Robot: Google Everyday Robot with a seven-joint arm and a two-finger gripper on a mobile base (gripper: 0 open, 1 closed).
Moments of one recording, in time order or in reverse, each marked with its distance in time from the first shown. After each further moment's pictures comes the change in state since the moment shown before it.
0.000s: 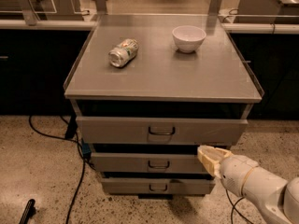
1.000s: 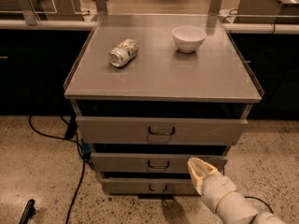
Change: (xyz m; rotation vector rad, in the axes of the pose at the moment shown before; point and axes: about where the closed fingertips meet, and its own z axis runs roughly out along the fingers) arm 0.053 0.008 0.028 0.165 -0.127 -0.053
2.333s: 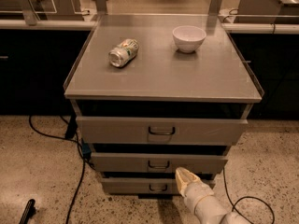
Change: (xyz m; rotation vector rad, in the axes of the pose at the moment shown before) arm 0.098 0.011 0.061 0.051 0.071 0.223
